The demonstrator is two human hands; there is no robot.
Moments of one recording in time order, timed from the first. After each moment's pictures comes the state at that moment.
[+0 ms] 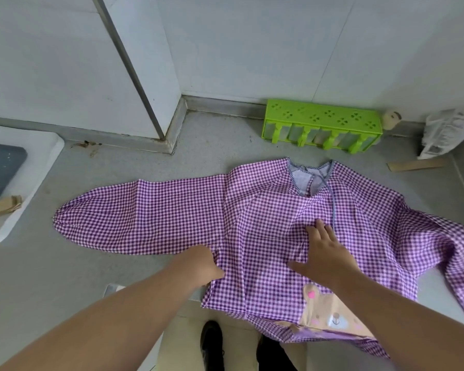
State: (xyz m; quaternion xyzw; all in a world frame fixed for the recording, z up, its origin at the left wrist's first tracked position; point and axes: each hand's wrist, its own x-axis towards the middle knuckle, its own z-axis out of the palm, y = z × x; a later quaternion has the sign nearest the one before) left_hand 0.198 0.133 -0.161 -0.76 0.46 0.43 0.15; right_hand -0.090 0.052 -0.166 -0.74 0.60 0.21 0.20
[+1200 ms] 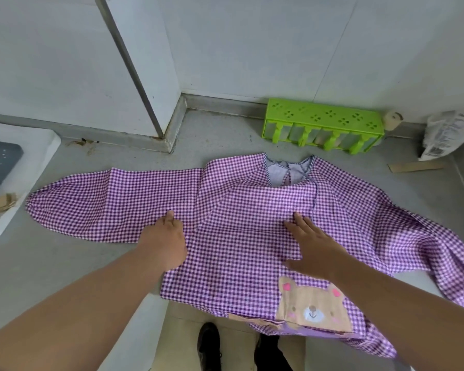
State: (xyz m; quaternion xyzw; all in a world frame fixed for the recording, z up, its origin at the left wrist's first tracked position) left_hand 0.267 0.115 -0.160 -0.74 0.55 0.20 0.32; right_hand -0.080 0.030 -0.173 -0.82 0.49 0.21 0.22
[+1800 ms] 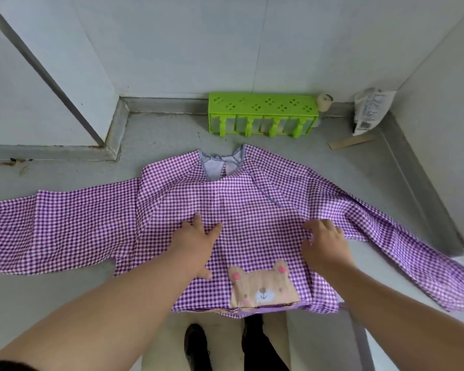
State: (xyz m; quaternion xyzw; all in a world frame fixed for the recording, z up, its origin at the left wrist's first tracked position) left_hand 0.127 0.083 -0.163 -0.59 0.70 0.17 0.37; right_hand -0.170 0.074 -0.156 -0.62 0.75 0.03 0.22
